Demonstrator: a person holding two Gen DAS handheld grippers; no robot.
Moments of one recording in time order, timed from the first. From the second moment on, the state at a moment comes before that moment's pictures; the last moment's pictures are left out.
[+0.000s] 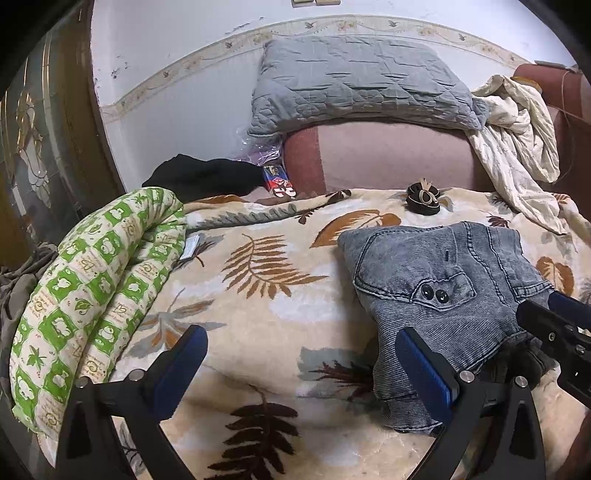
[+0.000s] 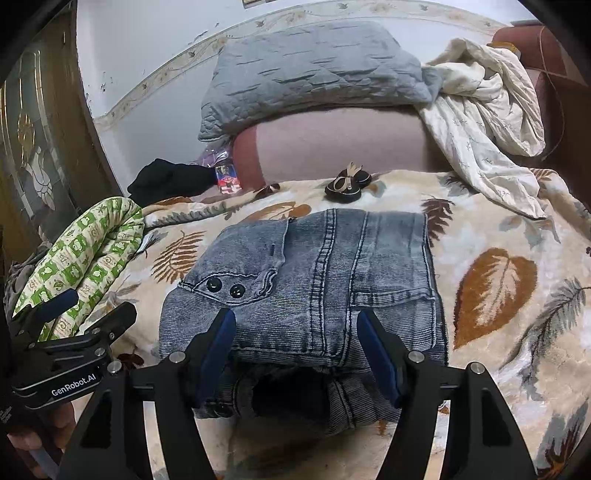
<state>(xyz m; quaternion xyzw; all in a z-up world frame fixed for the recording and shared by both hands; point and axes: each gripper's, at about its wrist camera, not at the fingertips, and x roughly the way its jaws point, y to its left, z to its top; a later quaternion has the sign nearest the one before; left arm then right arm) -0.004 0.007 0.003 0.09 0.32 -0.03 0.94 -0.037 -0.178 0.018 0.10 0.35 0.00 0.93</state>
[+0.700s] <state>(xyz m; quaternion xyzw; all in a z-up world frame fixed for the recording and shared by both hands) -0.004 0.006 0.002 0.10 0.32 -0.03 0.94 -0.036 -0.177 0.017 0.10 0.35 0.01 0.93</state>
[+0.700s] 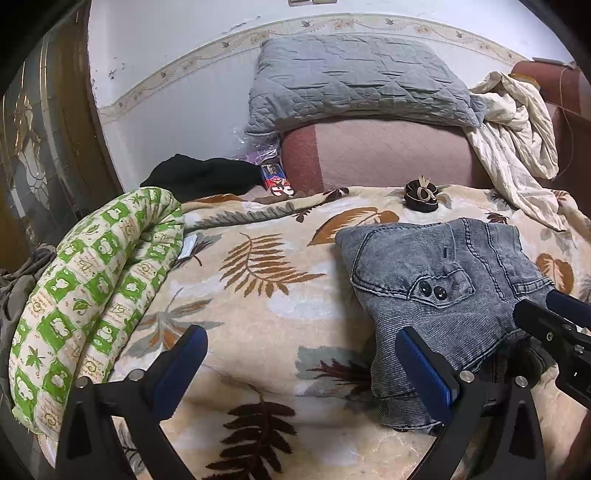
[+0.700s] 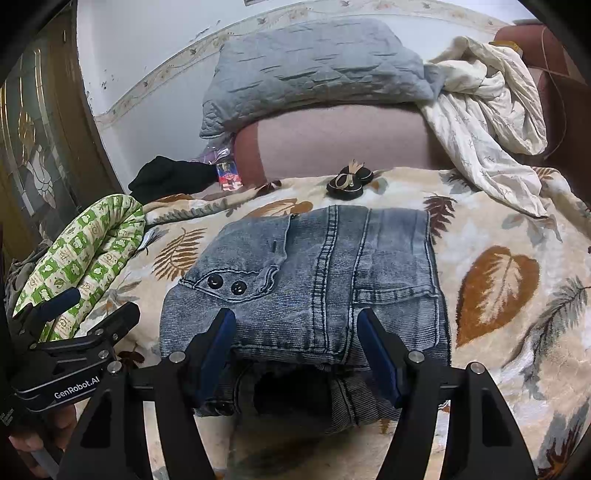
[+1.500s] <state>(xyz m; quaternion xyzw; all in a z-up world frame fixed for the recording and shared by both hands) -0.003 0.006 0.001 0.10 0.33 -0.03 0.94 -0.035 -0.177 0.014 0.09 0.36 0.01 0.93</state>
